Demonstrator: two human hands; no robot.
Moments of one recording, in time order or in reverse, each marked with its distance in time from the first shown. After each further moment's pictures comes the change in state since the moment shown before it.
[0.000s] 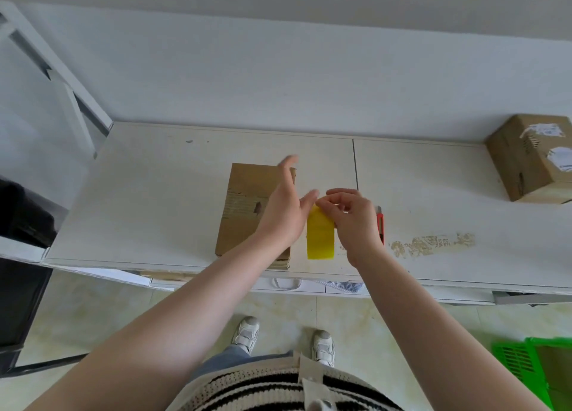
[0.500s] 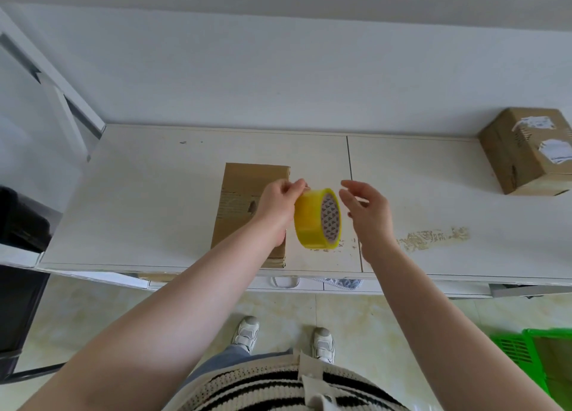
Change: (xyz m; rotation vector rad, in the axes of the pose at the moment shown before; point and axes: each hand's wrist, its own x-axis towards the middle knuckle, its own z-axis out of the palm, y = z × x) left_hand 0.018 -0.003 0.013 -0.520 0.003 -0.462; right_hand 0.013 0.012 -0.030 0.009 0.102 0.100
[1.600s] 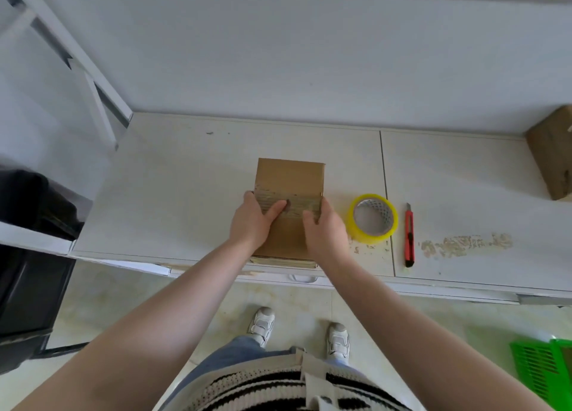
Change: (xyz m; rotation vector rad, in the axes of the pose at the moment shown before) left_hand 0.026 -0.055 -0.100 0.620 0.187 -0.022; right_hand -0.046 -0.005 0.114 -0.446 -0.186 0.015
